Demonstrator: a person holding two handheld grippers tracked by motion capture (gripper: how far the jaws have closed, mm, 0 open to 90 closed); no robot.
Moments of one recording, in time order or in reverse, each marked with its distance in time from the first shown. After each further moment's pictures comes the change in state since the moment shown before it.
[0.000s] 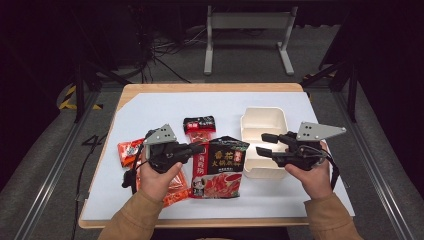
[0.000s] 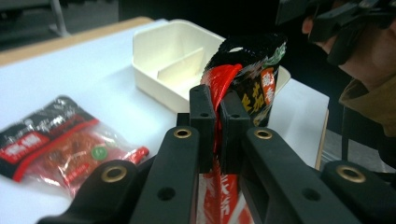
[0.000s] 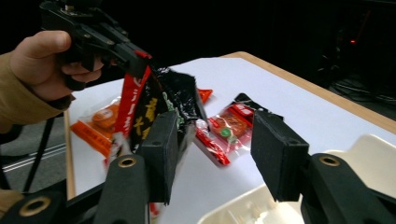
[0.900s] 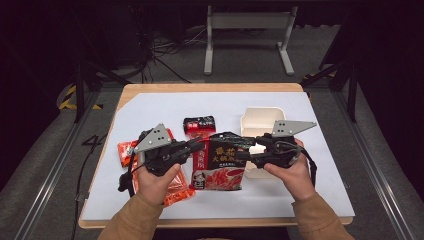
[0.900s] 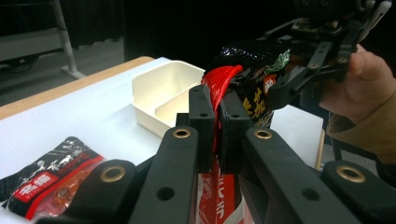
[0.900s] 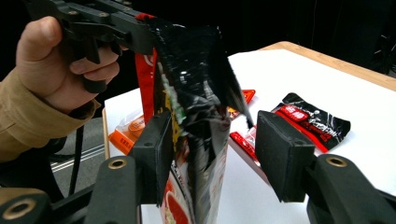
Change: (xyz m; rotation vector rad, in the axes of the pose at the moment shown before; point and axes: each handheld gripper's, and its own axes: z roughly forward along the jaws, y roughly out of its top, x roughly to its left) left arm -0.019 0.012 -0.016 -0.121 0.010 0.071; right arm 0.010 0.009 0.048 0.035 0.120 0.082
